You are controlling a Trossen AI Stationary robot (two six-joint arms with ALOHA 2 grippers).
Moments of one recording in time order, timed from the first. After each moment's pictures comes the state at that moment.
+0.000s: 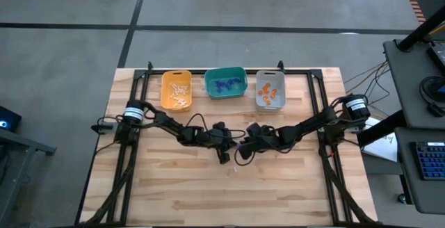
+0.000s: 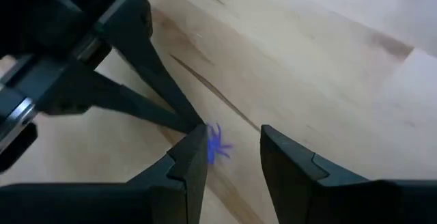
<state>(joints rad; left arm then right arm) -0.09 2.06 0.89 0.59 -0.13 -0.23 0.19 1.71 0.75 0.10 0.37 0.97</state>
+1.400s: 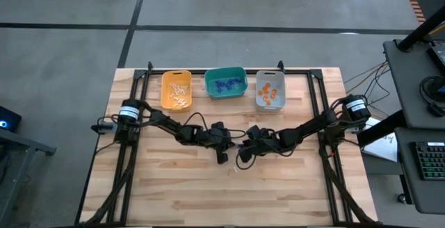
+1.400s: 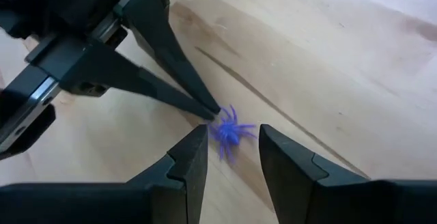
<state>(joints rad) -0.09 2.01 0.89 0.50 -0.11 -0.23 0.23 1.72 0.75 0.14 0.37 1.00</state>
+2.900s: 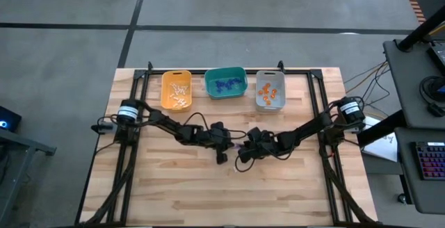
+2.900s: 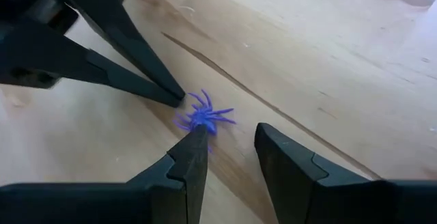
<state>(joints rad) -0.10 2.00 0.90 0.44 -0.11 -0.22 0.25 1.79 0.75 0.14 0.43 1.08</state>
